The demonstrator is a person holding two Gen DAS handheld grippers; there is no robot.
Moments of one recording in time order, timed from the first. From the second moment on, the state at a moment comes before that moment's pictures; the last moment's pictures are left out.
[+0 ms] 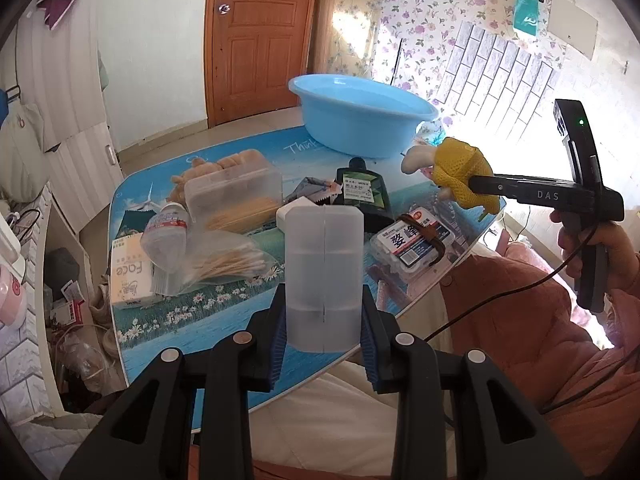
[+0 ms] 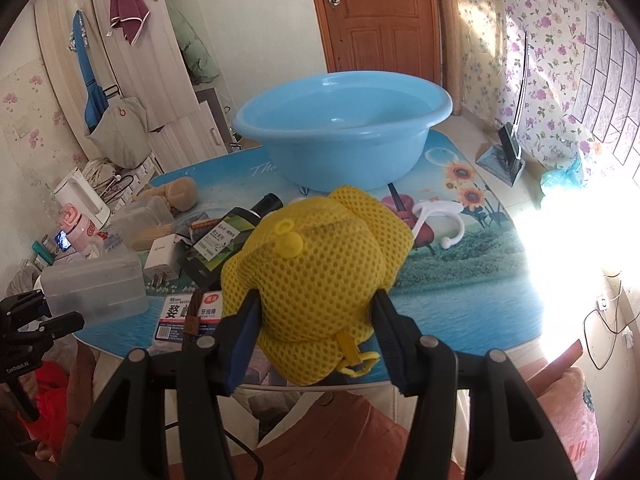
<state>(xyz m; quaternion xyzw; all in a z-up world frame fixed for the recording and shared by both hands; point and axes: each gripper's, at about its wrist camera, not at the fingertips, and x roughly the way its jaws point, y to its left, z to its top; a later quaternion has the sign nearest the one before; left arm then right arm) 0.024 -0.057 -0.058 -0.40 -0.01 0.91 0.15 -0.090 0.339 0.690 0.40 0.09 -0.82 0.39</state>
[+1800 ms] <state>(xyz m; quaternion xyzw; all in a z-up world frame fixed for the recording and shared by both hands) -0.114 0.012 0.056 -0.32 0.00 0.93 0.19 -0.172 0.319 0.763 0.32 0.04 -0.85 0.42</state>
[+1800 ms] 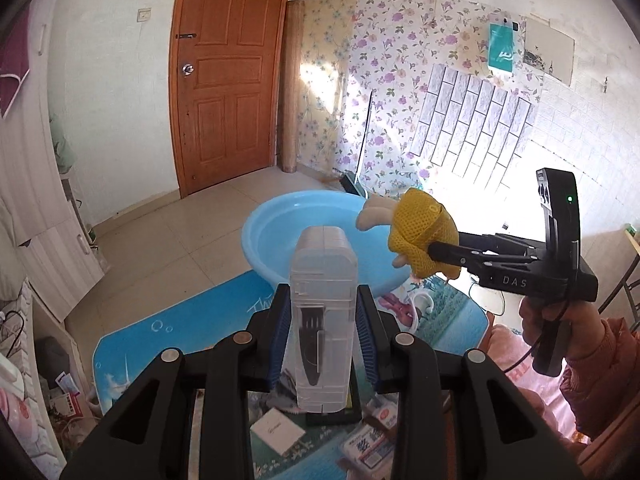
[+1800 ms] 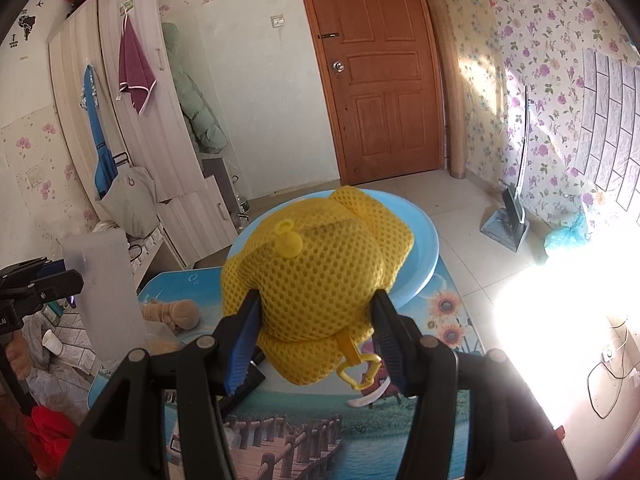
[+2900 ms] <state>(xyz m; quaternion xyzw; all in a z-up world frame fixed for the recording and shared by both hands) -0.161 0.063 -0.001 -0.35 -0.01 0.91 0.21 -0.207 0.287 0.728 0.36 0.05 -0.85 0.37</state>
